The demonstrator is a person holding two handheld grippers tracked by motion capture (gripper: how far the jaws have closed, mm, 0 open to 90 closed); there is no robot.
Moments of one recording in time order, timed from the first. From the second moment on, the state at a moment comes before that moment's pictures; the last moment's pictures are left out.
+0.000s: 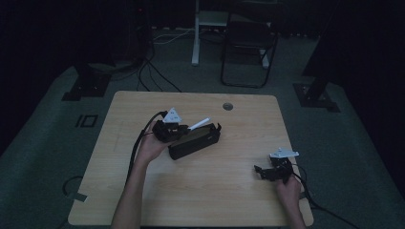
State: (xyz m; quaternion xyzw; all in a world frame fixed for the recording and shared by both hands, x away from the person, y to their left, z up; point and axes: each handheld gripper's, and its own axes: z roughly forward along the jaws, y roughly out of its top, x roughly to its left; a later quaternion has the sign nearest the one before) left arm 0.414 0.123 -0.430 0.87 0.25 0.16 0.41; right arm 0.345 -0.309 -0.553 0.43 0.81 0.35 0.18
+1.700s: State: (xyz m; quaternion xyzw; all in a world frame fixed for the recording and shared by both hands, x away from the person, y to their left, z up) left arm 0.428 0.117 -0.459 0.88 0.26 0.14 0.38; right arm 0.346 -0.309 -0.553 0.43 0.81 0.35 0.18
